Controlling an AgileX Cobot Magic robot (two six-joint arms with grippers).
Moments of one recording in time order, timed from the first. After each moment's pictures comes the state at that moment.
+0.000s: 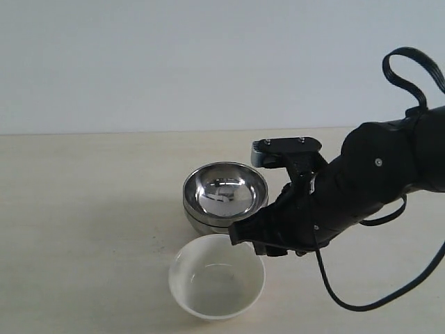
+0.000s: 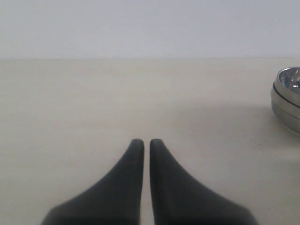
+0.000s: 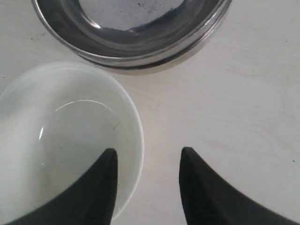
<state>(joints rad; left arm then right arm) -0.01 0.01 0.00 -0.14 0.31 0.13 0.63 1.64 -0.90 0.21 0.38 0.09</state>
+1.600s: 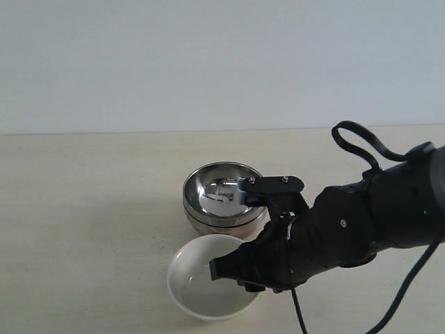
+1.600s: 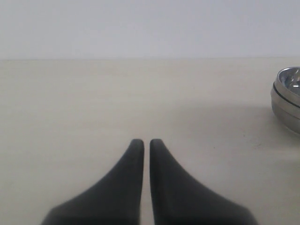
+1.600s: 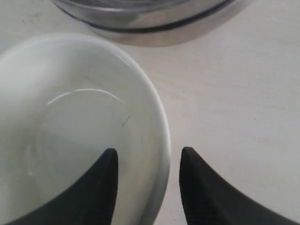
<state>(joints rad) -0.01 0.01 0.00 -0.14 0.31 0.13 0.72 1.77 -0.82 0.29 0.14 0.13</state>
